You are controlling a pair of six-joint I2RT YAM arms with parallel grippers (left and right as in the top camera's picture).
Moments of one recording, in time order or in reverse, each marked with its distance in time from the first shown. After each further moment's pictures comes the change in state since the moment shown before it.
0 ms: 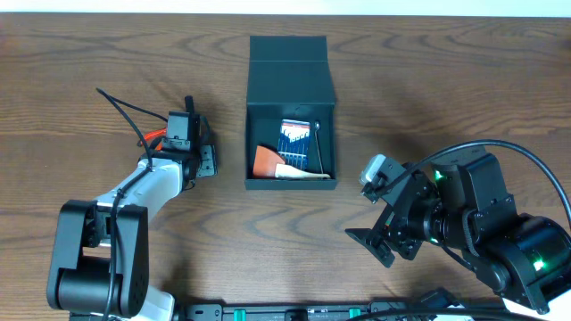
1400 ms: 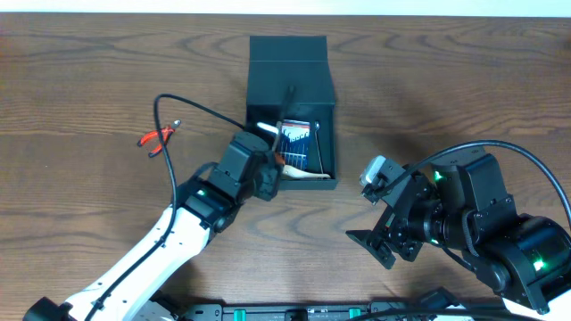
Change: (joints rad) left arm -0.476 -0.396 0.000 -0.092 0.057 0.021; right arm 0.000 0.000 0.000 -0.014 0.000 0.000
